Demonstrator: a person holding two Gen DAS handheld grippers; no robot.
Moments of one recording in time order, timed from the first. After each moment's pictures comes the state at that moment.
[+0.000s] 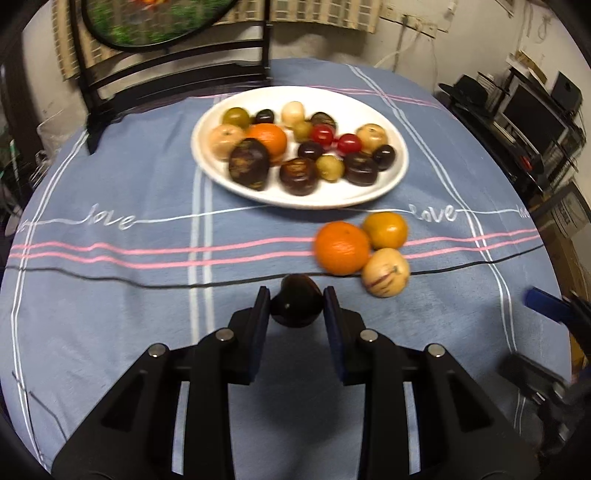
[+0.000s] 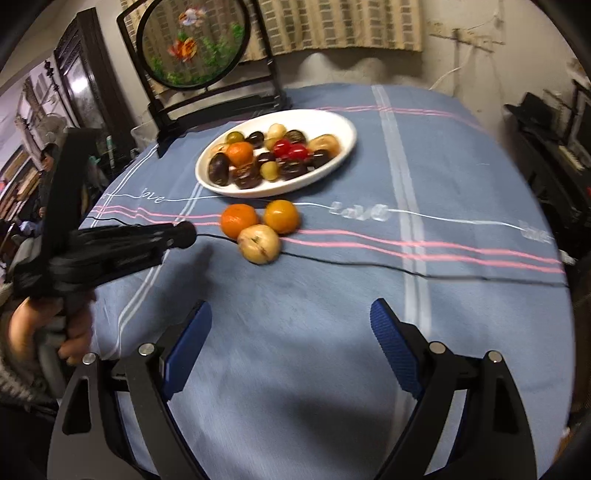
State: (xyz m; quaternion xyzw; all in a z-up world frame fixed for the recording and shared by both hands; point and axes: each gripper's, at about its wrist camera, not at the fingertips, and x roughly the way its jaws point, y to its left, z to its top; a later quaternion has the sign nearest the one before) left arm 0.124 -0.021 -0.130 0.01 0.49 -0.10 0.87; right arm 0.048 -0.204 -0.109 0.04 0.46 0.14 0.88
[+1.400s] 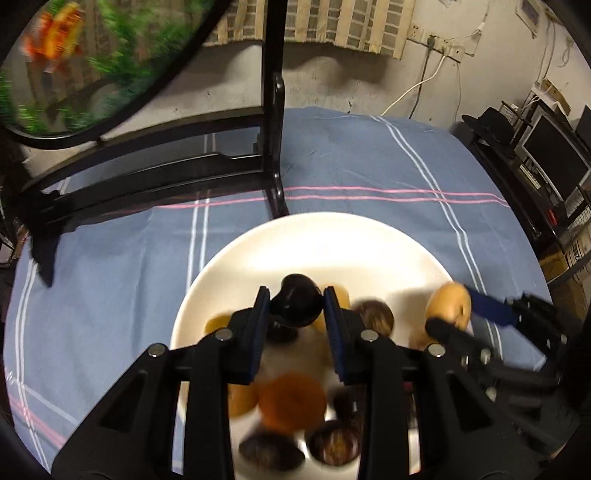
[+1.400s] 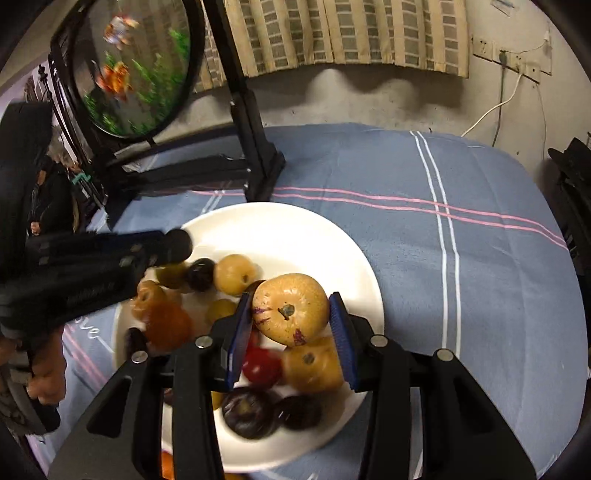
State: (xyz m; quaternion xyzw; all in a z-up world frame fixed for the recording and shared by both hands) left arm 0.374 -0.047 -0.114 0.01 0.48 -0.11 0.87; right arm 0.307 -0.202 -0.119 0.02 0.44 0.15 0.89
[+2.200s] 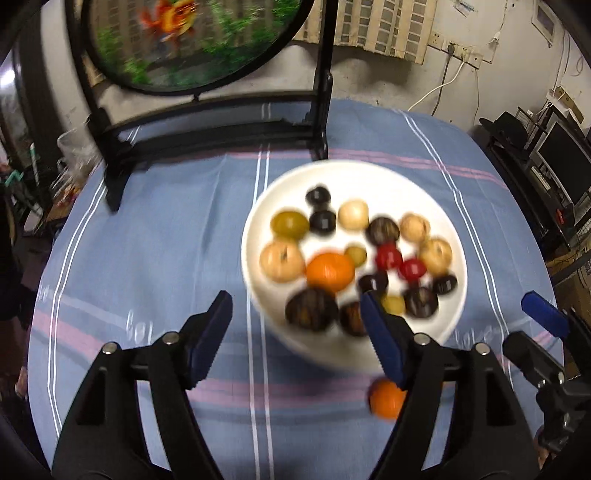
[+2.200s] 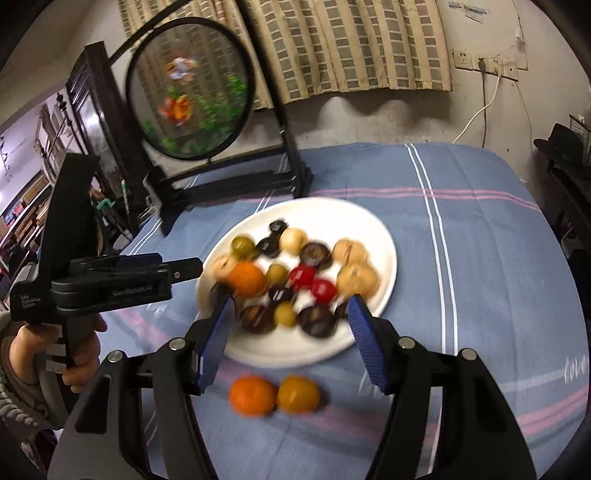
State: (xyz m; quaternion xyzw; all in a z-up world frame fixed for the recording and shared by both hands) left arm 0.237 -0.002 -0.082 0.00 0.48 -0.04 0.88; right arm 0.150 -0.194 -0.064 0.08 0.38 0.17 0.91
